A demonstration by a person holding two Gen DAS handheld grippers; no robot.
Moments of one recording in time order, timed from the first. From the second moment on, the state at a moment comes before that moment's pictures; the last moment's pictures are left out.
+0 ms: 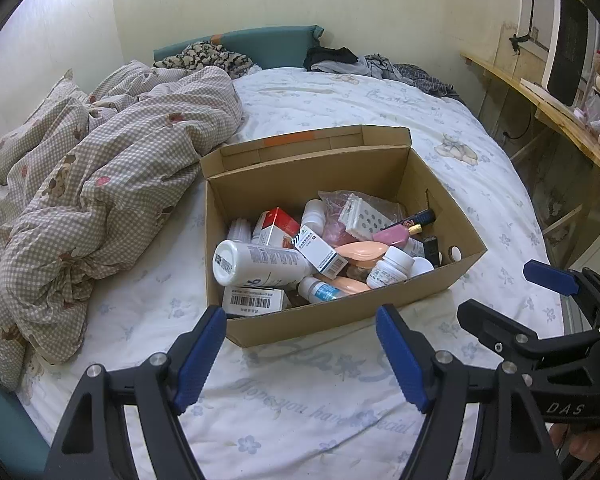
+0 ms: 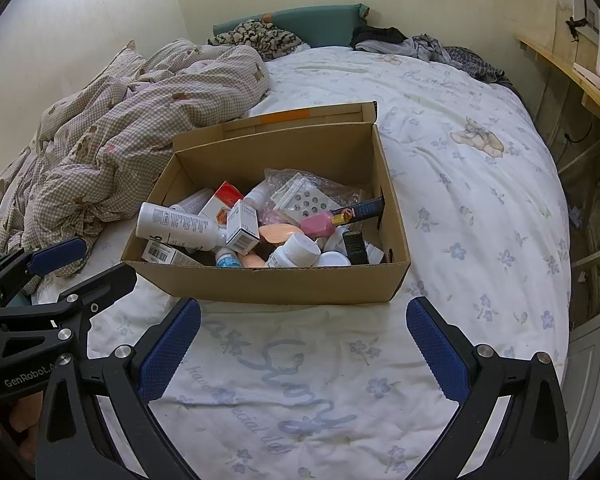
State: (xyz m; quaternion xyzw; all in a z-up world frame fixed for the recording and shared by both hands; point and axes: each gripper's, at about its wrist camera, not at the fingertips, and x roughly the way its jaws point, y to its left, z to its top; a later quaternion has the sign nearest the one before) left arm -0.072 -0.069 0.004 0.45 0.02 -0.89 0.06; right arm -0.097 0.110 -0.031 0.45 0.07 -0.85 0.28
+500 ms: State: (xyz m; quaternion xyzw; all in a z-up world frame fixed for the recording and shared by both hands) left arm -0.072 -0.069 0.003 0.45 0.02 -0.89 0.06; right arm -0.097 0.110 -0.031 0.45 0.07 -0.85 0.28
